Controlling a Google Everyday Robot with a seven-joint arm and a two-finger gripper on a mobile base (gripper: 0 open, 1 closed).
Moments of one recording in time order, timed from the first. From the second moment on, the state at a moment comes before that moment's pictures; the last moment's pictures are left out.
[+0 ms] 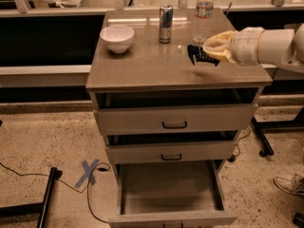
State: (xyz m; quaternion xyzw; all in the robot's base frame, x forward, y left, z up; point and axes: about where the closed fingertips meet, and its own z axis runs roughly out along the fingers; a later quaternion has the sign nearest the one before) arm 0.683 -0.184 0.914 -0.57 0.58 0.04 0.58
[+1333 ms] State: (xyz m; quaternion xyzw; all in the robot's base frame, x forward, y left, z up) arm 0.684 -0.172 0.911 -0.57 0.57 0.05 0.58
